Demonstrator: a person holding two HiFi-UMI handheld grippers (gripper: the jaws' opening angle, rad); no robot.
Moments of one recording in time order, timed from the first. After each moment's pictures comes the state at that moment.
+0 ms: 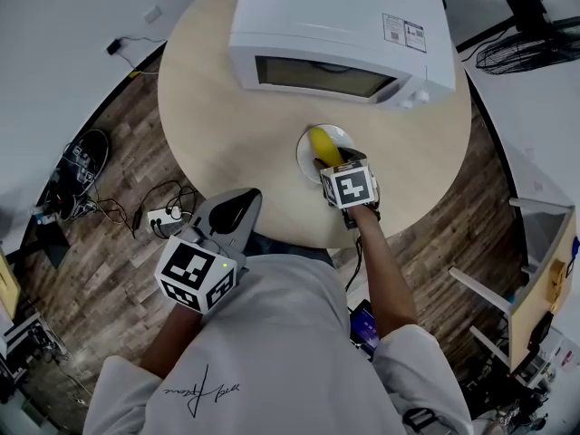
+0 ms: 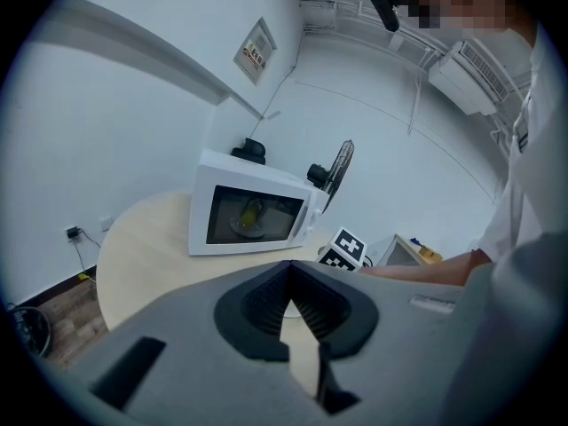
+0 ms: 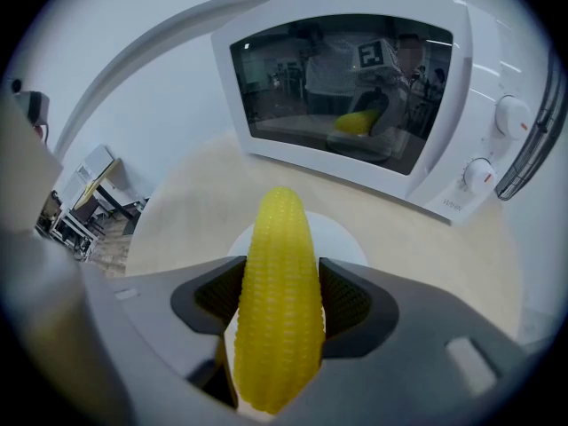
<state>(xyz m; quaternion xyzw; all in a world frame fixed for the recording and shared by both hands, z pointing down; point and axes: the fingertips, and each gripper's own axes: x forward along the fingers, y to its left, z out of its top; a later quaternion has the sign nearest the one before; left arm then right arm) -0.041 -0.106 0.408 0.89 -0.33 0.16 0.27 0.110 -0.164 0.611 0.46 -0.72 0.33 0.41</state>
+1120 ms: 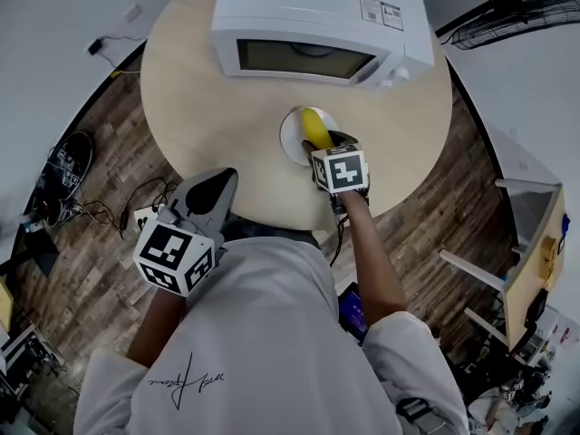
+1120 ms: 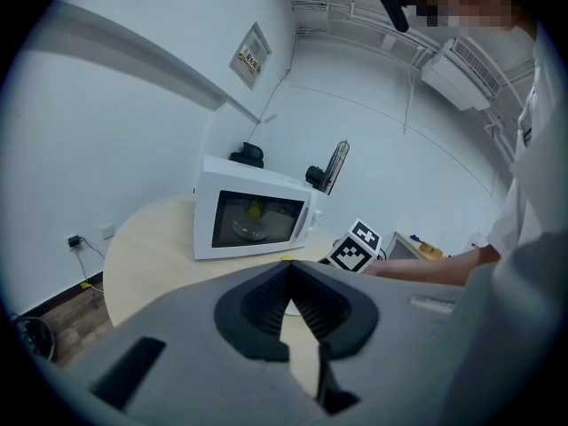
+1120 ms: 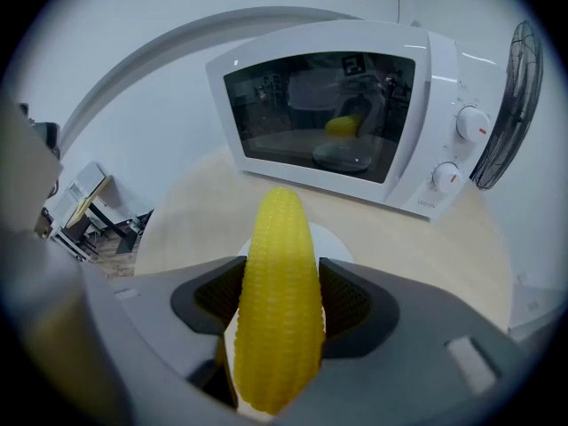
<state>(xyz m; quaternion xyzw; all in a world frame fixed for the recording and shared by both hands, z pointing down) -0.058 -0.103 0.404 0.90 -0.32 0.16 0.25 0.116 -0.155 0.582 0.50 -0.72 0.33 0.36</state>
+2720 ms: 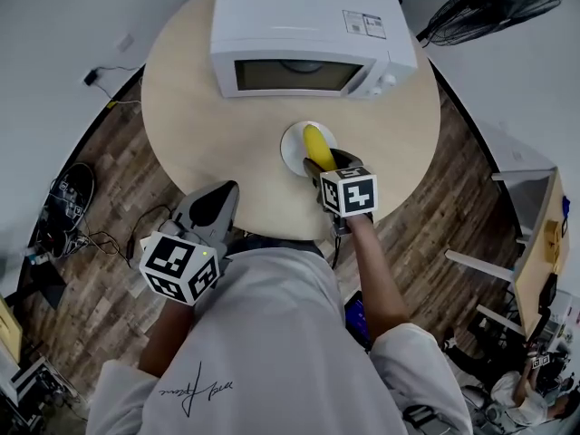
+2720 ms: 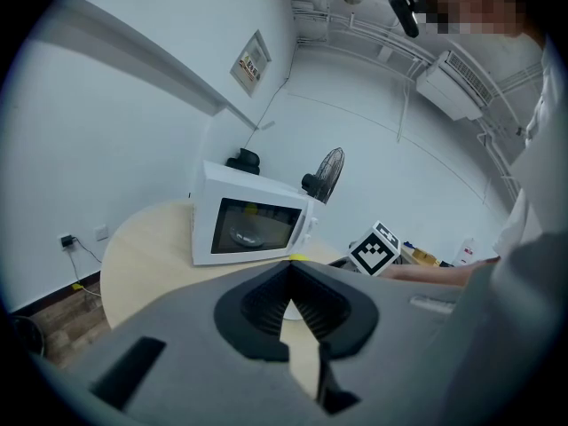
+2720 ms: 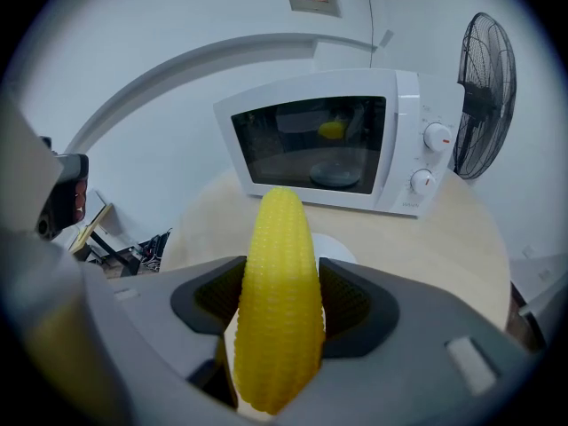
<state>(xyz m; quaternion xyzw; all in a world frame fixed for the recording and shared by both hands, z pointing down) -0.073 -0.102 0.393 0.91 -0.31 0.13 0.25 0.104 -0.133 0.537 0.53 -0.72 0.34 0.29</state>
